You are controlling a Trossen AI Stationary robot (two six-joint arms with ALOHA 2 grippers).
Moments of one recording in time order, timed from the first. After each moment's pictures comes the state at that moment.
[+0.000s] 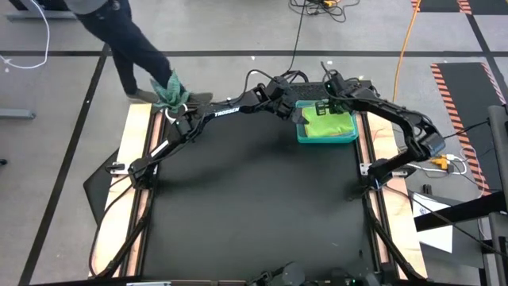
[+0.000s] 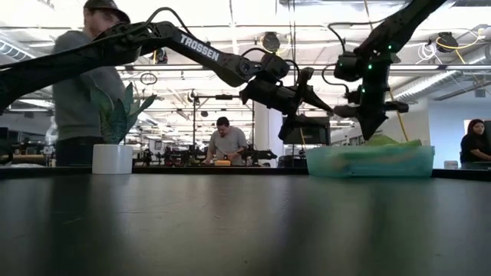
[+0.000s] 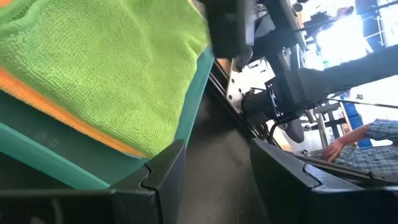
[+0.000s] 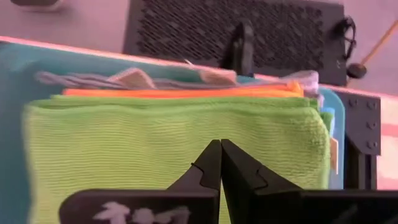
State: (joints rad) left arm 0.49 2.53 2.26 -0.26 0.69 -0.63; right arm -0.97 1.45 0.98 -0.66 0.29 0.40
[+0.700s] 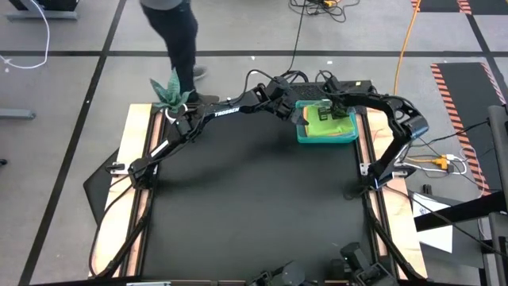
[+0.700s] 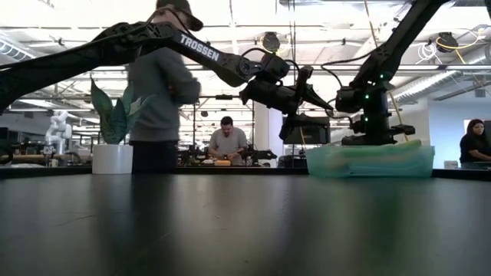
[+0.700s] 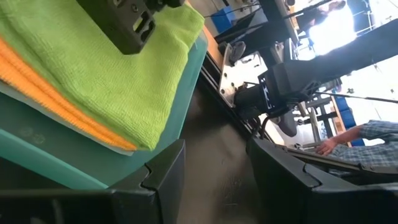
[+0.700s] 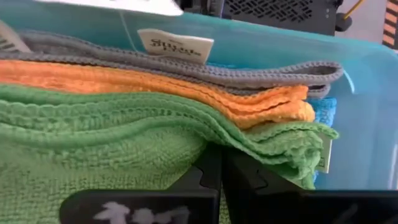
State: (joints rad) left arm 0.49 2.53 2.26 -0.26 0.73 -0.63; right arm -1.08 1.70 0.98 -0.65 0.29 0.35
